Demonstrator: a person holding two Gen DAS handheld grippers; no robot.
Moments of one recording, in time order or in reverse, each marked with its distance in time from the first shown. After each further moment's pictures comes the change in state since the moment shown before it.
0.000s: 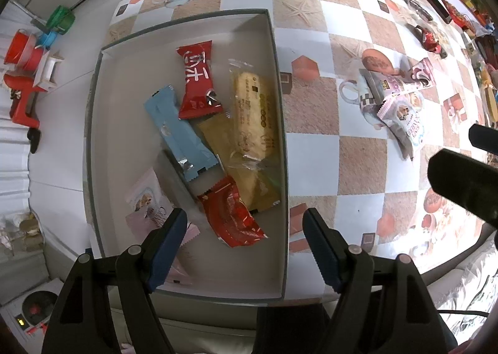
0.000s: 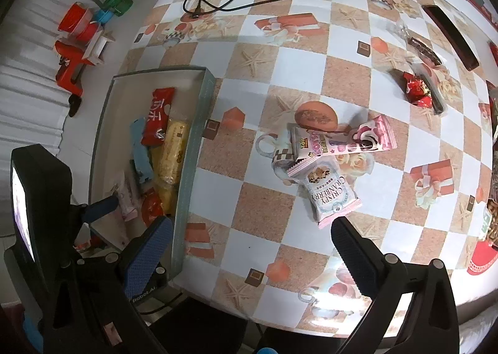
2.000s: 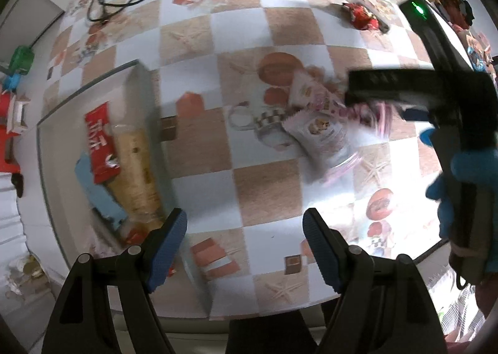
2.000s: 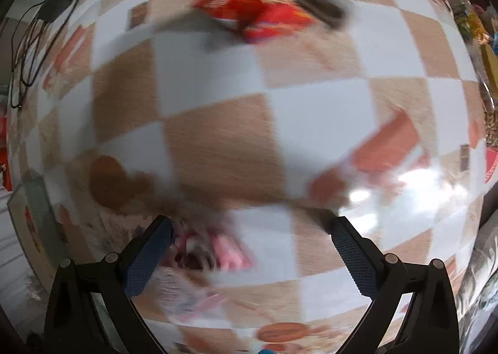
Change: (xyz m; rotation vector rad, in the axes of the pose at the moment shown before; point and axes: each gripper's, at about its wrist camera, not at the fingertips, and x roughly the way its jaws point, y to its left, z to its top) left arm -0.008 -0.094 0.037 0.193 0.029 -0.082; right arm 0.080 -0.175 0.027 0.484 0.118 -0.149
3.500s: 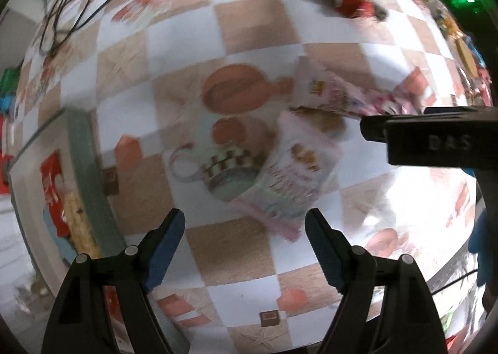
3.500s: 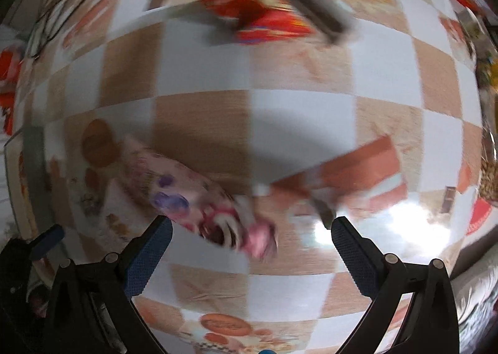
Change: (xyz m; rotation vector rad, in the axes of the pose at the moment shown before) left arm 0.044 -0.025 0.028 0.086 -0.011 0.009; right arm -0.013 -0.012 -0.015 -0.208 0.009 -0.009
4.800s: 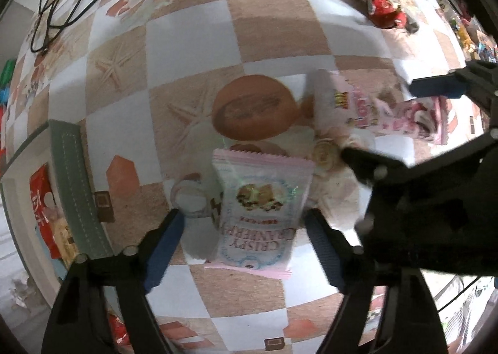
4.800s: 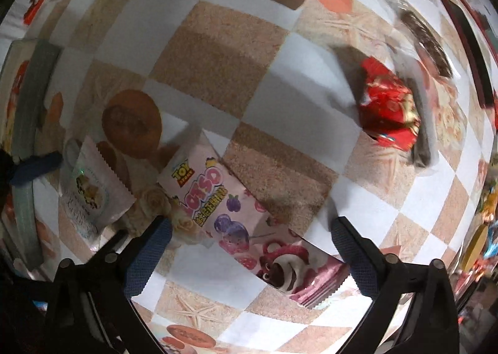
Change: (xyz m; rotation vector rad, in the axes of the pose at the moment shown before) left arm 0.022 0.019 0.028 -0.054 0.019 0.008; right arm 0.025 0.124 0.081 -0.450 0.001 -0.131
